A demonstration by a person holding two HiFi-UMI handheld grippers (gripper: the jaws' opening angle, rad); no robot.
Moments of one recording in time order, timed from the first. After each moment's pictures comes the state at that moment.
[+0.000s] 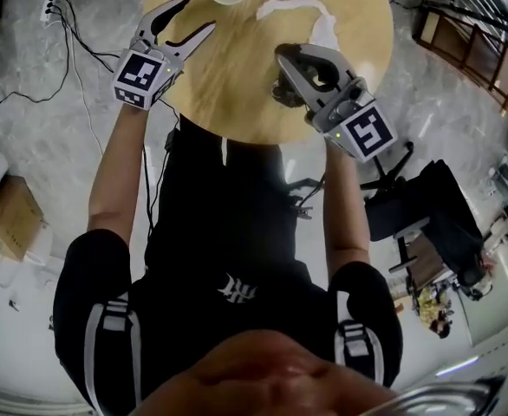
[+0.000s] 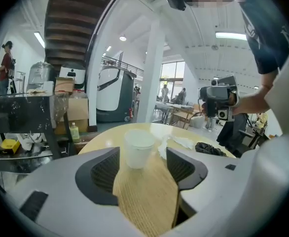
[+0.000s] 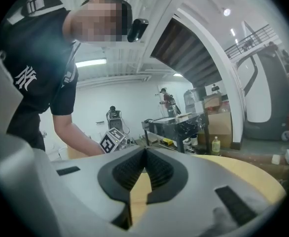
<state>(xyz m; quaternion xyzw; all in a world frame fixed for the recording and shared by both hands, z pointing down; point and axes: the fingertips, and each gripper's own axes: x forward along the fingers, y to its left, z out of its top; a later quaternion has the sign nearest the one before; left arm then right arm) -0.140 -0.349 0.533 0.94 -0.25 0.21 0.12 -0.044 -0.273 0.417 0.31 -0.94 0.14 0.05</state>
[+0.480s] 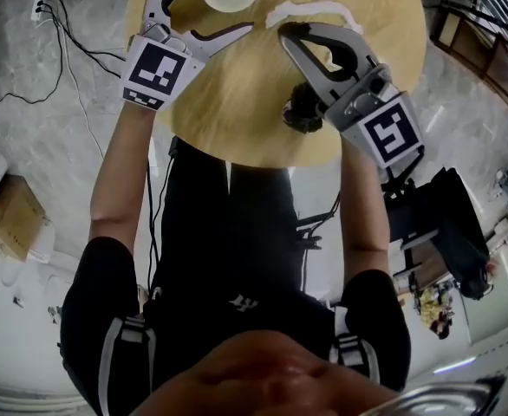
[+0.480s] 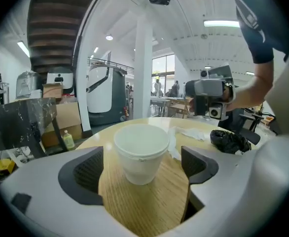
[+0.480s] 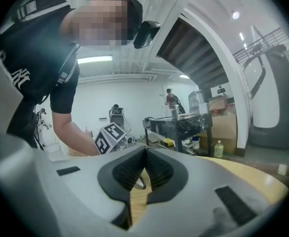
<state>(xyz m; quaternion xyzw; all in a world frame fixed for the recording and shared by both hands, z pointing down) -0.081 -0.373 0.565 0.94 -0.22 0.23 0.05 -0.044 -0.316 0.471 0.28 -0.95 0.09 0.06</state>
